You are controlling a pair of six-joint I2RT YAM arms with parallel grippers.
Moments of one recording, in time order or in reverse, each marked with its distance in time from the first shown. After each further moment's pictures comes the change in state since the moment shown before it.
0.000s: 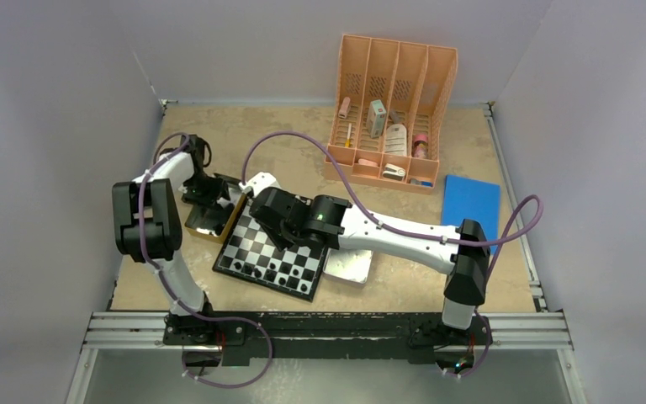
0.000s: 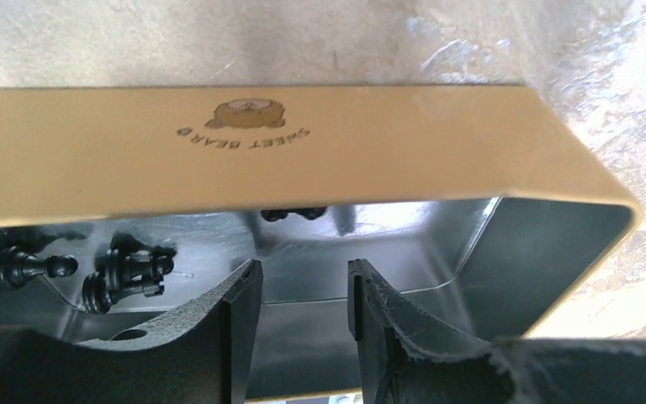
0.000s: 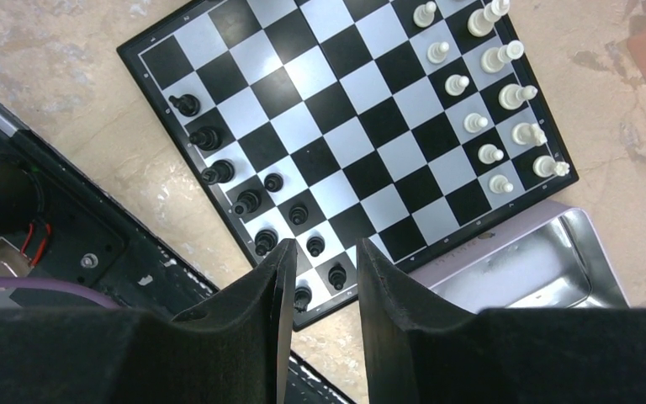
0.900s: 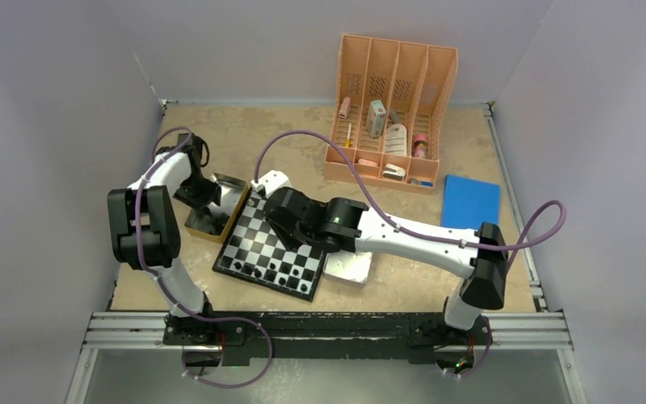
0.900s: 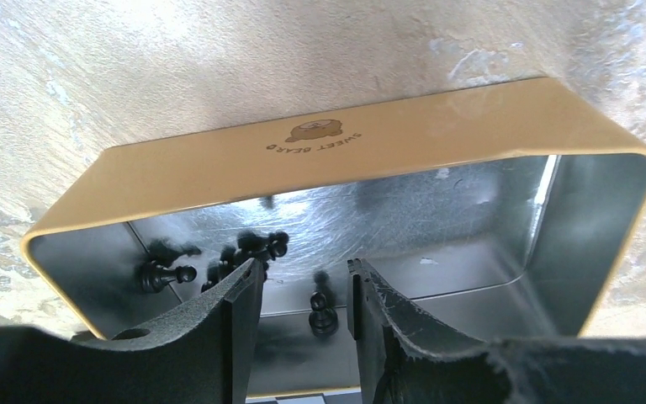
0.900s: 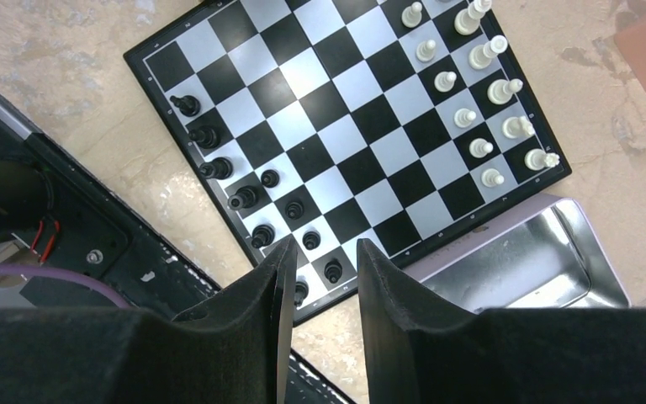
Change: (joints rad) left arm 0.000 -0.051 0.016 -0.073 -0.146 0.231; right arm -0.007 -0.088 -0.113 0.067 -0.002 0.008
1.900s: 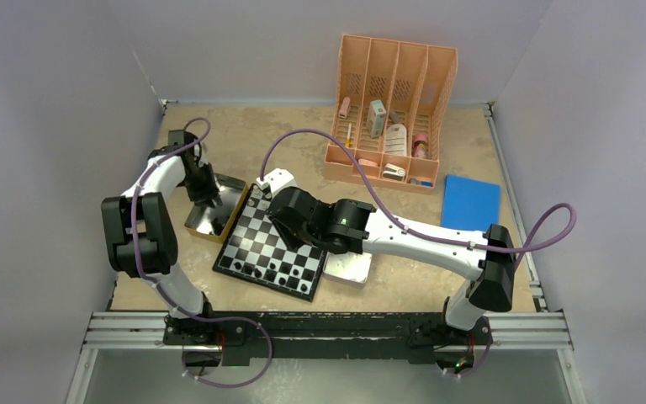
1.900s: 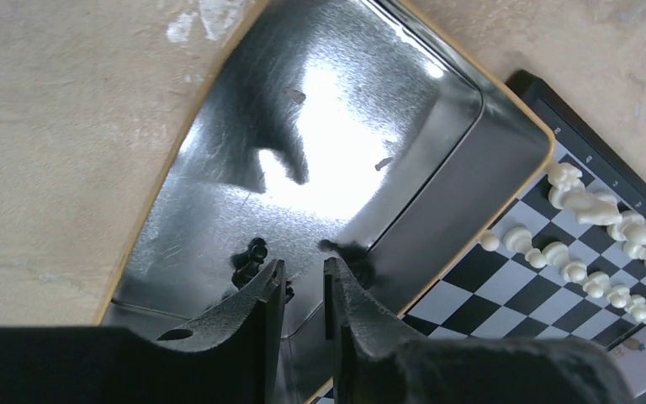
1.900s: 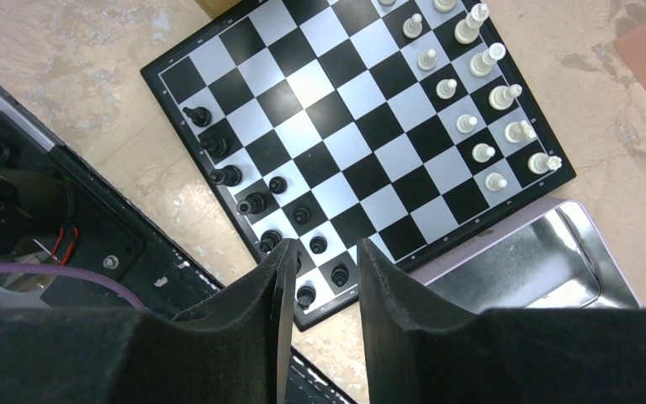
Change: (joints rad) left arm 0.034 -0.060 -0.039 0.136 0.281 0.761; right arm -0.005 -0.061 -0.055 0.050 -0.002 0.018
